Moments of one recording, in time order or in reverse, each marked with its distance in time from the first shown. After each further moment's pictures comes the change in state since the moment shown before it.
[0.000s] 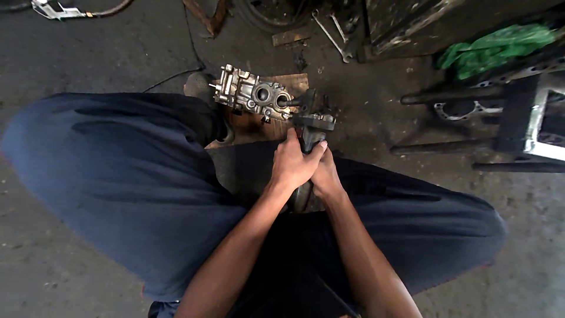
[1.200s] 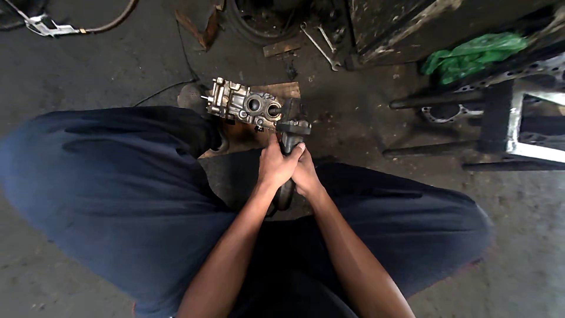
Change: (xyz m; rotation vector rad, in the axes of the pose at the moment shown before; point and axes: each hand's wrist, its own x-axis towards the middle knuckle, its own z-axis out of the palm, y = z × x) left_hand 0.026 -0.022 0.002 -0.047 0.063 -0.035; right_hand 0.027 0.023 0.012 0.002 -0.044 0.029
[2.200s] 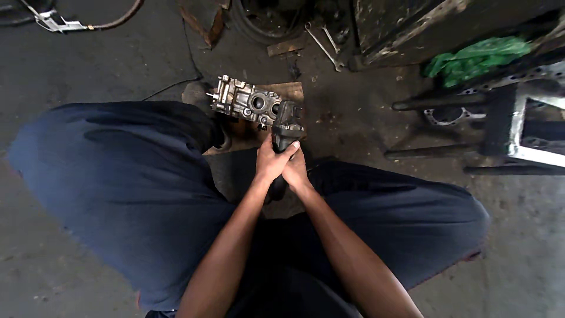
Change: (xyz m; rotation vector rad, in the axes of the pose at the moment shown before) left_hand 0.022 -0.041 0.005 -0.272 0.034 0.052; right_hand 0.008 0.022 0.021 -0.197 0.098 -0.068
